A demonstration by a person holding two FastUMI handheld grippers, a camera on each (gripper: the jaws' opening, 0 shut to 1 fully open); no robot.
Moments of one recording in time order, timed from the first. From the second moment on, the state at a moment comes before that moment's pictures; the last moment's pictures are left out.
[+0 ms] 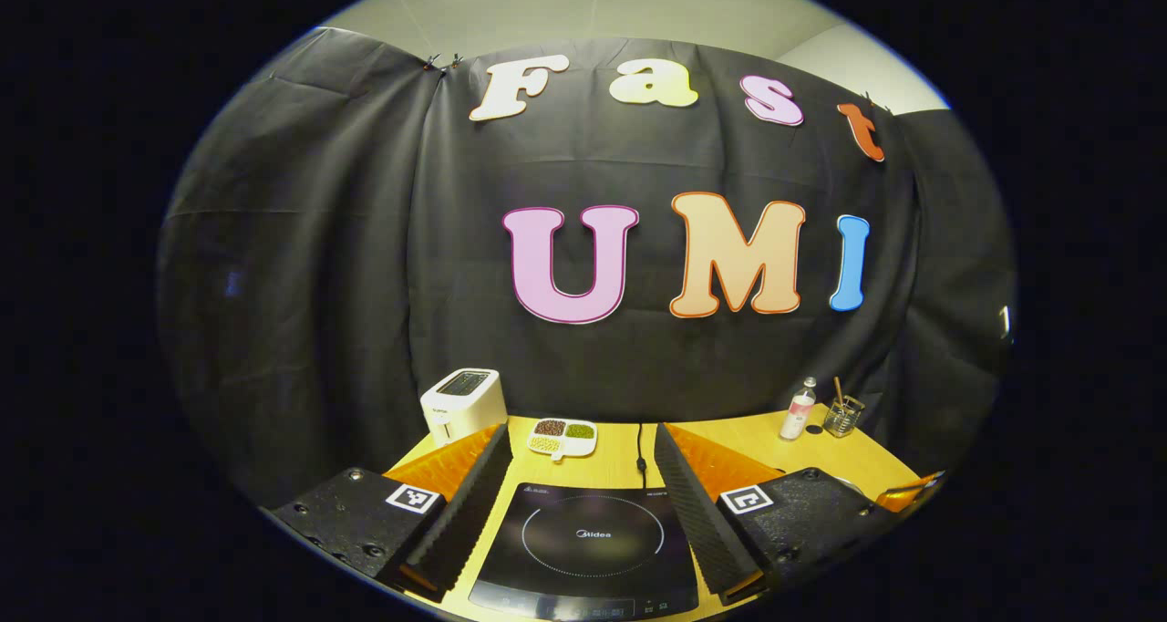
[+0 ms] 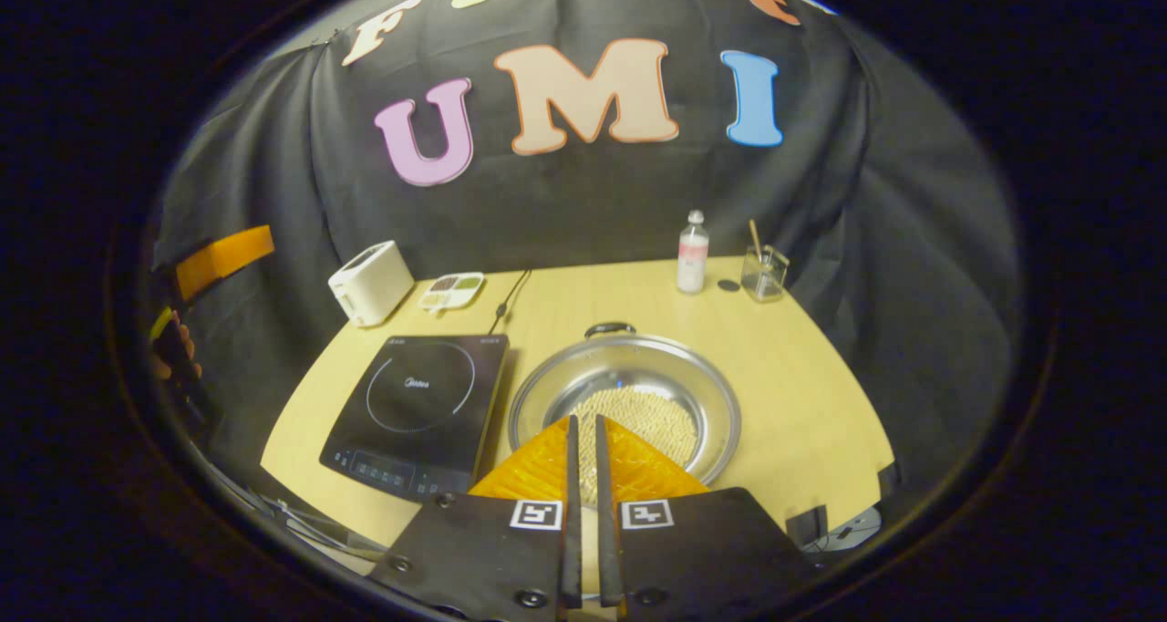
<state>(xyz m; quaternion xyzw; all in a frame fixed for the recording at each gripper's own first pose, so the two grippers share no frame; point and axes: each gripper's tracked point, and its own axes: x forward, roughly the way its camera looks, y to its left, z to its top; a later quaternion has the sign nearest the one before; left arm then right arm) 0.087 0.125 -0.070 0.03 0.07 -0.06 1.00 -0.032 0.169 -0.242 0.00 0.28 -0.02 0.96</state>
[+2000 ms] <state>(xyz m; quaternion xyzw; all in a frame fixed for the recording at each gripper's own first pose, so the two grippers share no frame) 0.084 0.112 -0.108 0.02 0.12 -0.02 0.99 -0.073 0.107 -0.394 0.07 0.56 -0.05 0.82</state>
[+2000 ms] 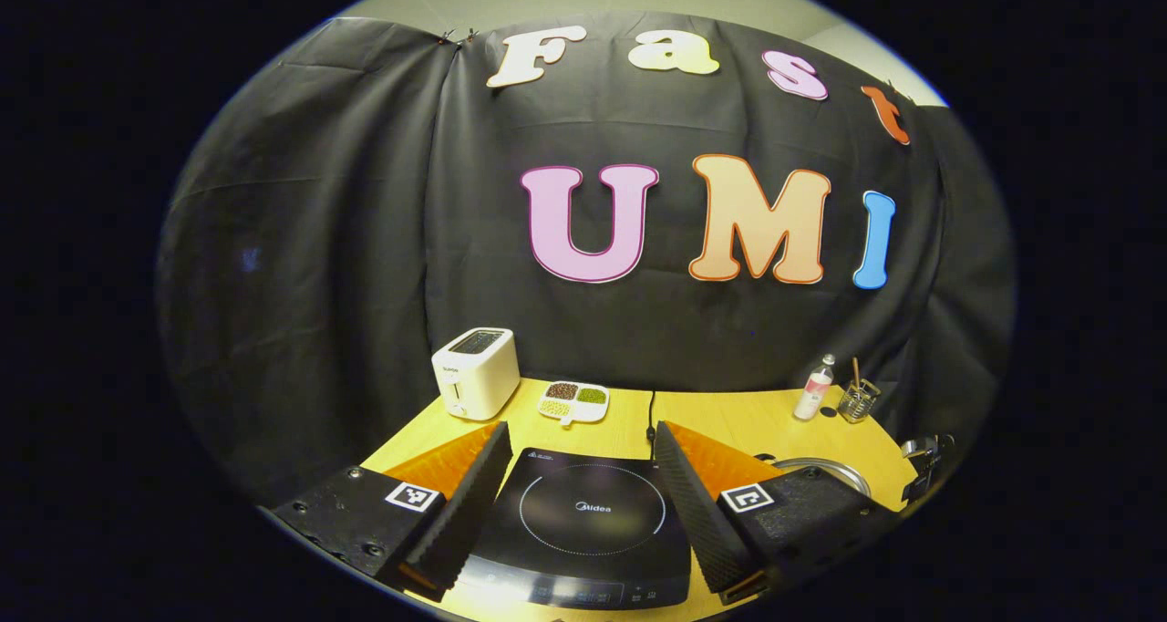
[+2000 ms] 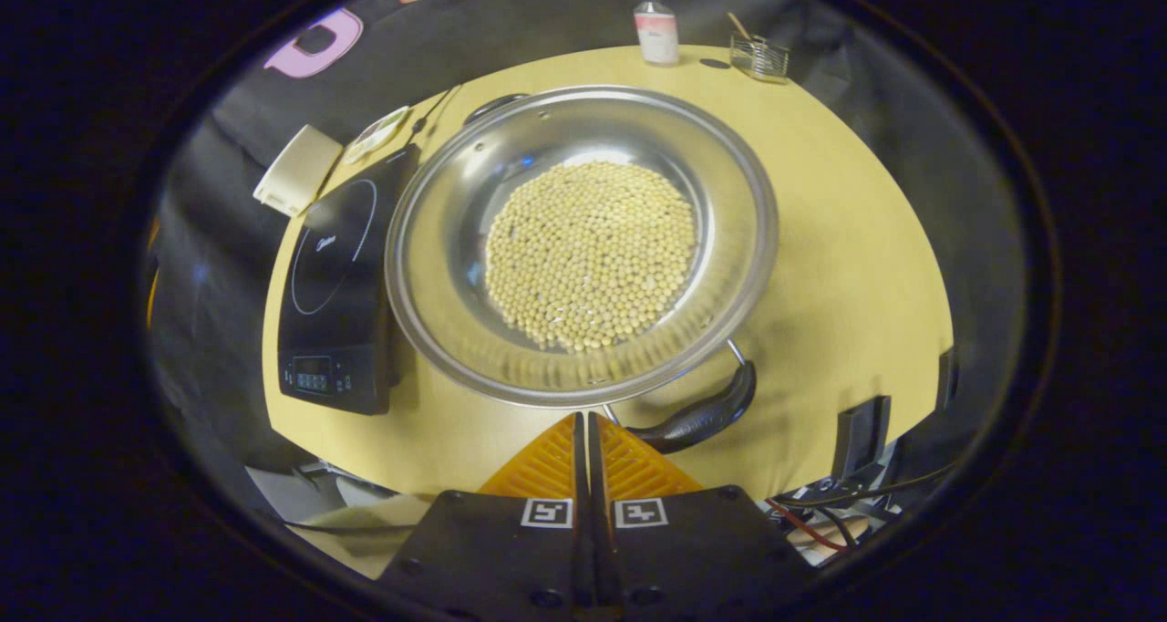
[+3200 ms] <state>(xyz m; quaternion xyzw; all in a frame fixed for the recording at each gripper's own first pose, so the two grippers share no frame) 0.056 0.043 -0.091 0.06 0.11 0.01 0.99 -0.011 -0.010 -0.386 -0.02 0.53 -0.07 0.84</state>
